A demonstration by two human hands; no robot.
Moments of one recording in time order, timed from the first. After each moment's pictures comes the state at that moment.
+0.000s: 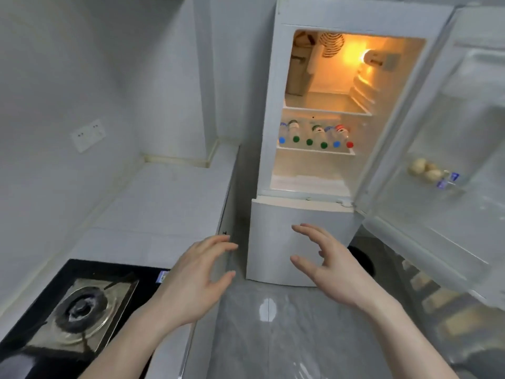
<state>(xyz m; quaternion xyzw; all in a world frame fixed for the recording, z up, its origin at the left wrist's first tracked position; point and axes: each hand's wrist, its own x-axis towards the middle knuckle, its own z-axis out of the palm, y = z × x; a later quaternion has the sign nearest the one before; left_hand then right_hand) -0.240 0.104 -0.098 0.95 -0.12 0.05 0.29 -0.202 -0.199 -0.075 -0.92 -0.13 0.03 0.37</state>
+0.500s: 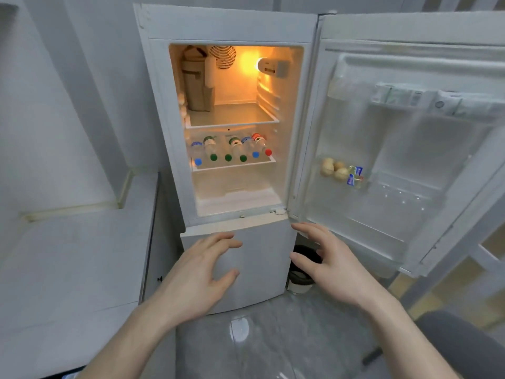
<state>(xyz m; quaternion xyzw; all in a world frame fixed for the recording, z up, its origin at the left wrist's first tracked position) -0.089 -0.050 -0.066 0.91 -0.30 0.02 0.27 -0.146 -0.343 -0.071 -0.92 0.02 -0.07 0.40</state>
